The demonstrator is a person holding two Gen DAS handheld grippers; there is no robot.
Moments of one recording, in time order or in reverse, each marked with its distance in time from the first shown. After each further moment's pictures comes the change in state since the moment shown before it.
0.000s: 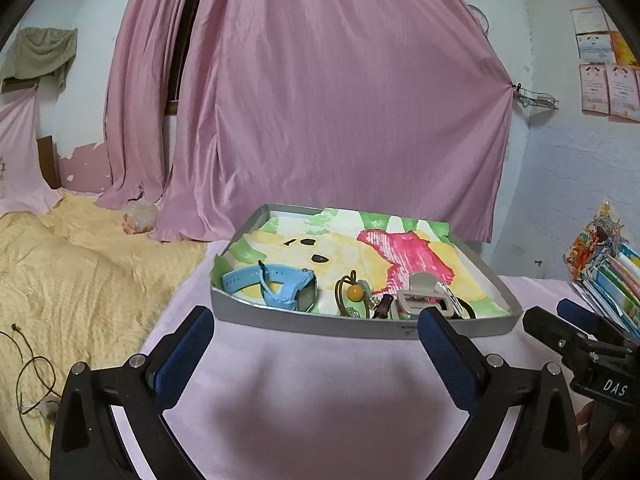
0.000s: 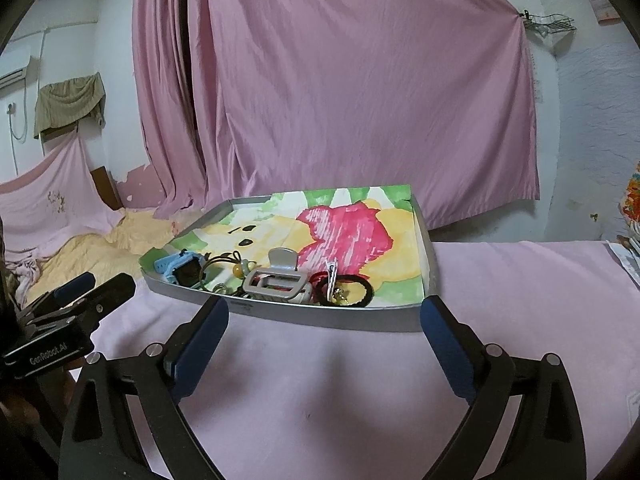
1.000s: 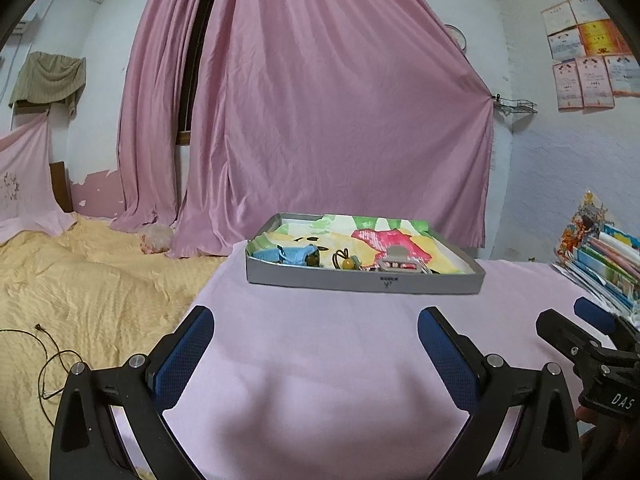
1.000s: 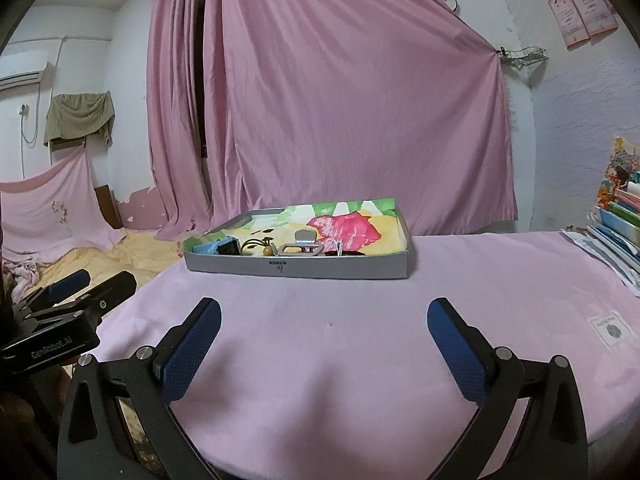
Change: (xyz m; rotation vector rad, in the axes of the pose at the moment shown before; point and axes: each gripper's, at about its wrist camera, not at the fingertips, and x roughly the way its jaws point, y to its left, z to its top) left arm -0.101 -0.002 -0.059 0.058 -0.109 0.018; right arm -0.113 0.013 -0.072 -0.018 -0.150 -0.038
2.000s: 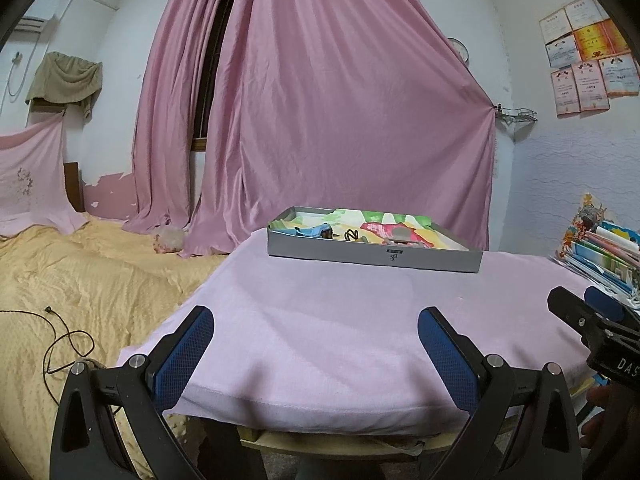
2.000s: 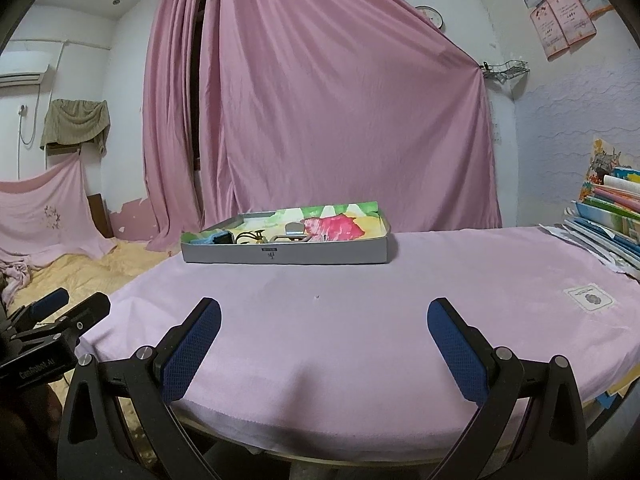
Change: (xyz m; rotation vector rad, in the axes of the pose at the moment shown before) left arm -0.037 0.012 -0.047 -0.023 -0.058 0.026; right arm -0.030 -0.005 -0.033 -0.003 -0.073 -0.037
